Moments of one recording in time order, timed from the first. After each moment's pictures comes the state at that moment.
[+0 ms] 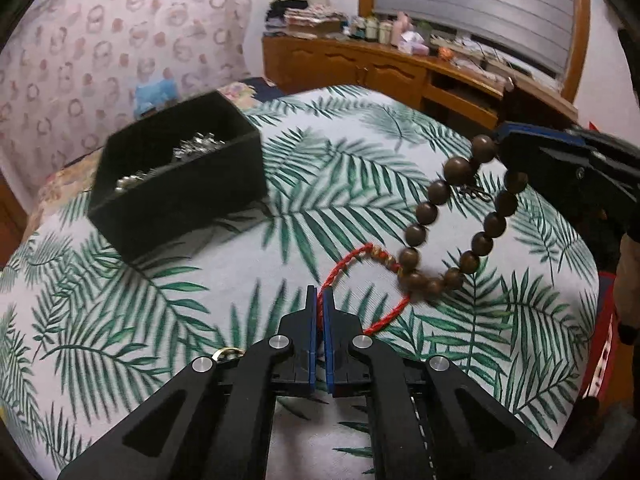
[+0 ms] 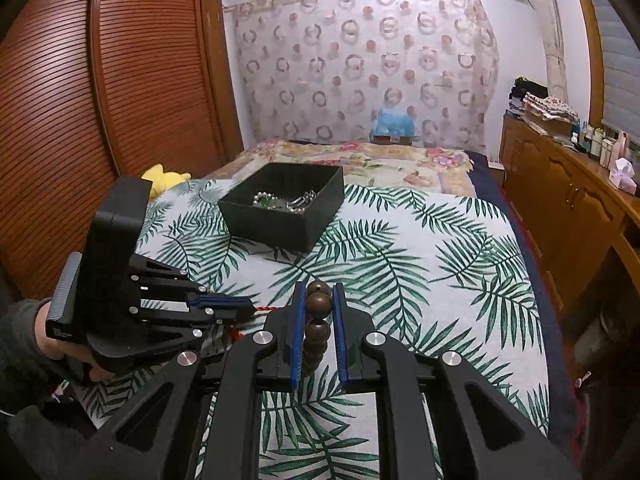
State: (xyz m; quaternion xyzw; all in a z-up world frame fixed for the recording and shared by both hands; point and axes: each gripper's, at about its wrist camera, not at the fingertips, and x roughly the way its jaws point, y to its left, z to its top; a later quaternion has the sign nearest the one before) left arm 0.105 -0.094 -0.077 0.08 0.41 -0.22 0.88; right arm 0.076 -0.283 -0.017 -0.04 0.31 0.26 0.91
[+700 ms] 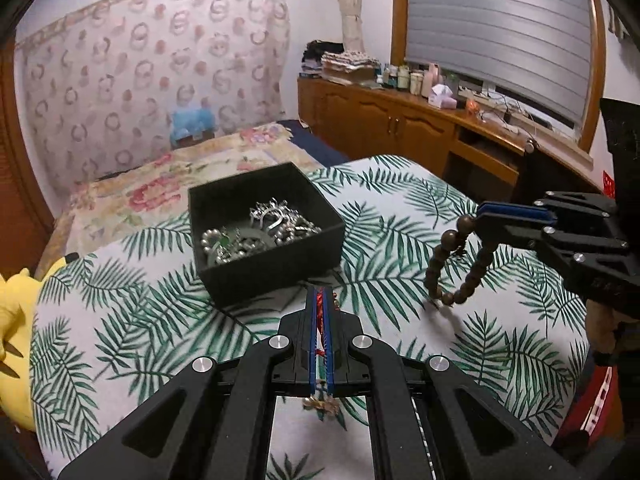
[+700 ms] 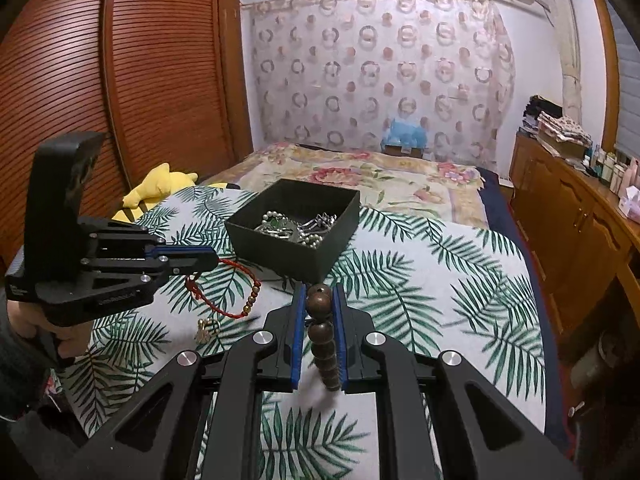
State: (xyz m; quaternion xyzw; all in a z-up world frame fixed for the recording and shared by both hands) left arm 0.108 -0.048 -0.019 0.05 0.34 -0.17 0.92; right arm 0.102 -0.253 -0.006 -0.07 0.30 0.28 0.91
